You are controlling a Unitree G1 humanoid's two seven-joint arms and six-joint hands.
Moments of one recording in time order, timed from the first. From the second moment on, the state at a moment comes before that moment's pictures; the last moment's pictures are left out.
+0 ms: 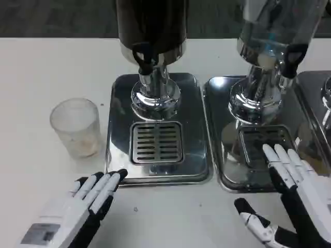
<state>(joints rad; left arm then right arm) 0.58 0.46 0.05 -0.28 0.79 -0.43 -0.01 0.59 -0.32 0.10 -0.45 -0.84 -0.19 -0.15</state>
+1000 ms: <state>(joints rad) 0.45 0.47 0.15 -0.03 0.60 -0.74 0.31 0.55 -0.24 0.18 -0.44 -0.86 -0.15 -0.15</state>
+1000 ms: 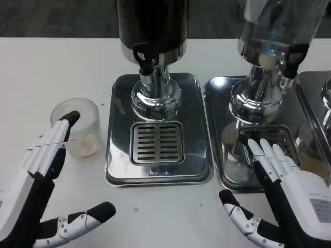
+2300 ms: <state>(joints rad) -0.13 0.62 0.14 0.87 0.36 -0.86 0.26 0.46 -0.21 0.23 -0.40 -0.84 -0.15 -0.15</state>
